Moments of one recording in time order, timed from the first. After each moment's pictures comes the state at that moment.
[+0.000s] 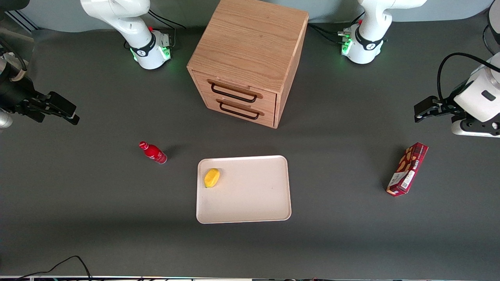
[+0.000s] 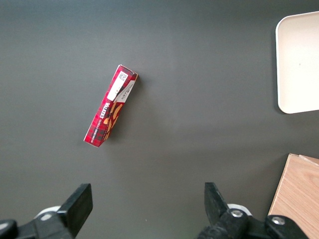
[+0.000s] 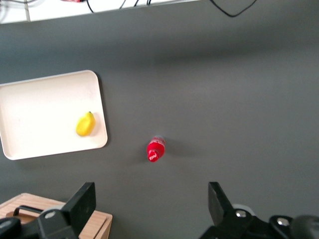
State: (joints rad) arm 0.02 0.09 0.10 -1.33 -0.01 1.50 0.25
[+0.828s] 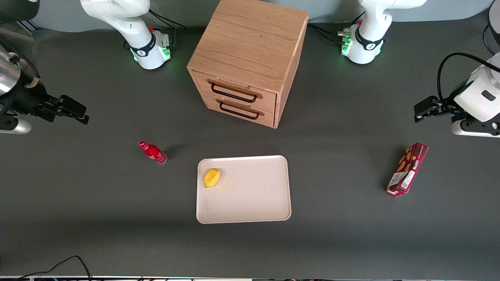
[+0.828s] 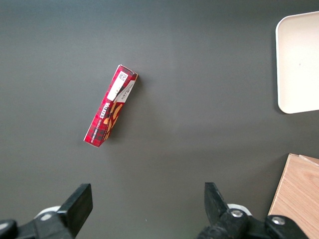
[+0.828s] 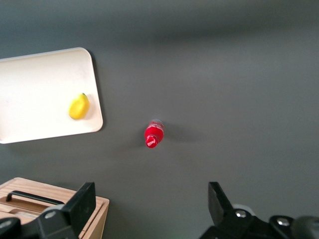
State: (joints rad) arm 0.02 0.13 0.11 -1.37 0.00 1.48 0.25
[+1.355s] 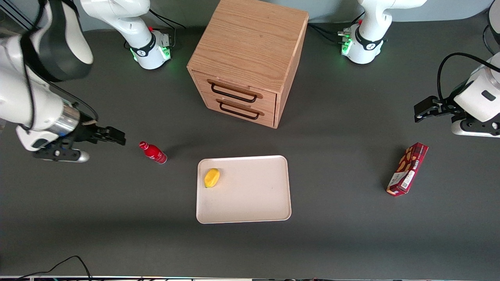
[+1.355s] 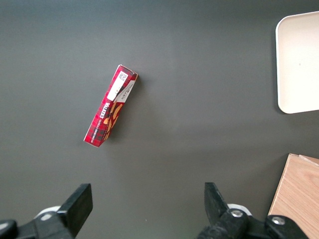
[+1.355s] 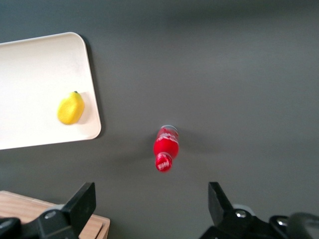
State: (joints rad) arm 0.02 0.14 0.13 -1.76 0.04 1.87 0.25
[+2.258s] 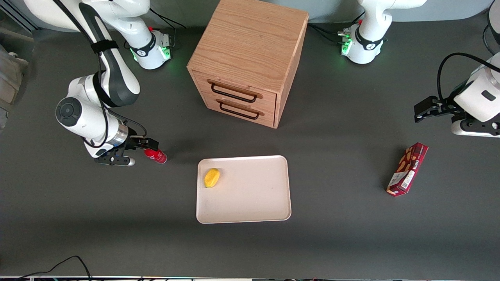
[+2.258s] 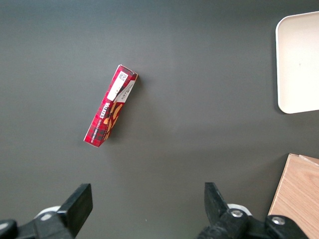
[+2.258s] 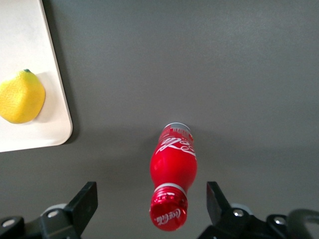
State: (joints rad) arm 0.02 0.18 0.15 -2.10 0.08 2.24 0.25
